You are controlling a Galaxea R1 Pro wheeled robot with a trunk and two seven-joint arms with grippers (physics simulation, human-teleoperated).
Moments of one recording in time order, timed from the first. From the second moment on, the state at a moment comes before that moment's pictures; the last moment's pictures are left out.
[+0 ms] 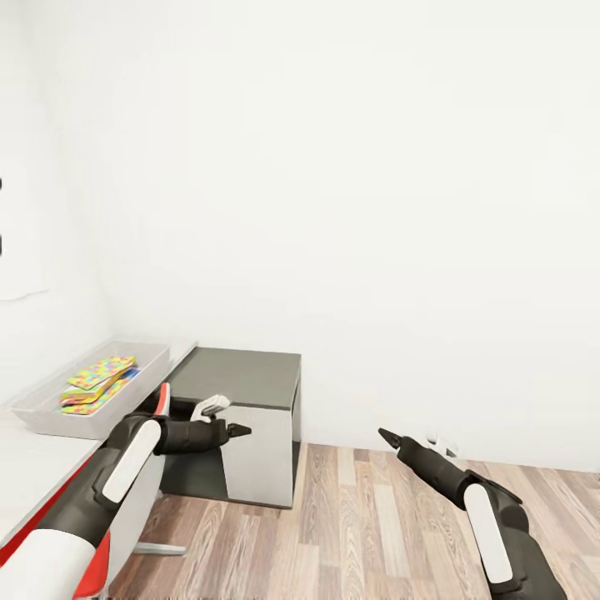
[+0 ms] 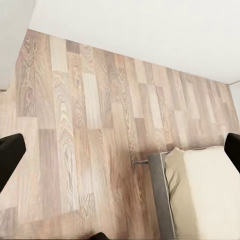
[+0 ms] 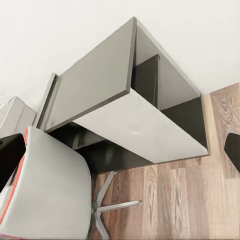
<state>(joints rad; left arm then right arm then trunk) -0.57 0.20 -0.16 -1.16 0.72 1.04 -0.20 -0.30 0.04 -0.30 -1.32 -0.47 0.71 0.29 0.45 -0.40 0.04</state>
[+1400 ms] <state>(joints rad) -0.51 0.17 -0.16 -1.10 0.73 1.03 -0.11 -0.30 0.06 -0.28 -1.31 -0.49 0.72 0.09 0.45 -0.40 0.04</state>
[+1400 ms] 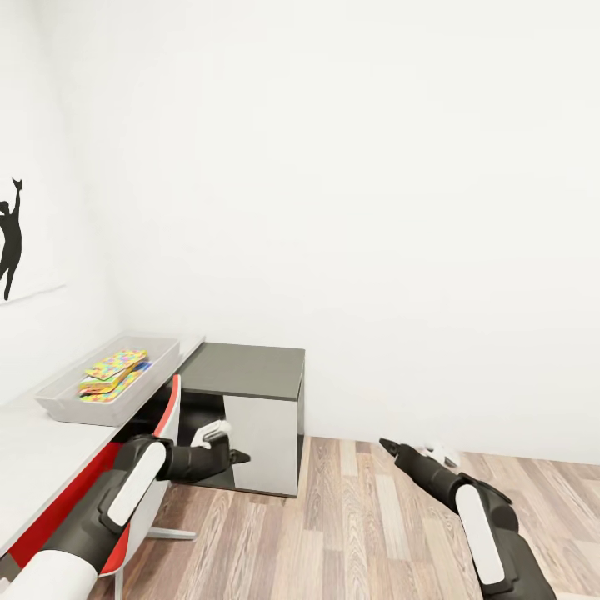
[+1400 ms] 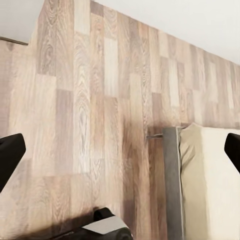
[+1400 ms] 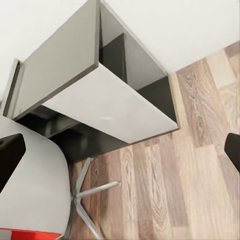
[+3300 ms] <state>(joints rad) -0.51 0.09 -0.18 -0.15 0.36 0.27 0.23 -0.30 0.03 -0.20 -0.43 -0.02 0.24 -0.23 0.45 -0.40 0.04</state>
